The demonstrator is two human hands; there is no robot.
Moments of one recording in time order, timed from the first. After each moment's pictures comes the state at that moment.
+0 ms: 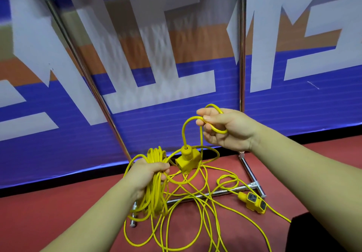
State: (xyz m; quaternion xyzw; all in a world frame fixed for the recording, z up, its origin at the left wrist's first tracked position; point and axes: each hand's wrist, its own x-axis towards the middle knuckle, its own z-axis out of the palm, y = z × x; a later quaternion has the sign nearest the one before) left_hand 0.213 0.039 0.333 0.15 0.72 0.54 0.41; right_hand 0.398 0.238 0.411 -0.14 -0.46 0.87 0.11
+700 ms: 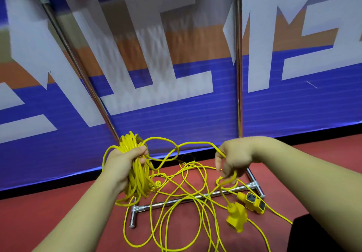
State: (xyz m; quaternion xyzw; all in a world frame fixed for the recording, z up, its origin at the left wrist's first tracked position) left_hand 0.191 0.031 0.361 0.14 0.68 0.66 0.29; right_hand 0.414 0.257 0.361 -0.26 -0.84 0.44 -0.20
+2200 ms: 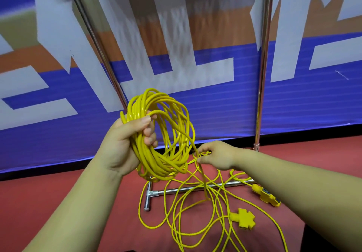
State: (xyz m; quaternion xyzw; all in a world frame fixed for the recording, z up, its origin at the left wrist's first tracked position) left_hand 0.222 -0.014 0.435 0.35 0.48 0.71 0.37; right_hand 0.337 0.196 0.300 -0.20 -0.88 0.42 0.00
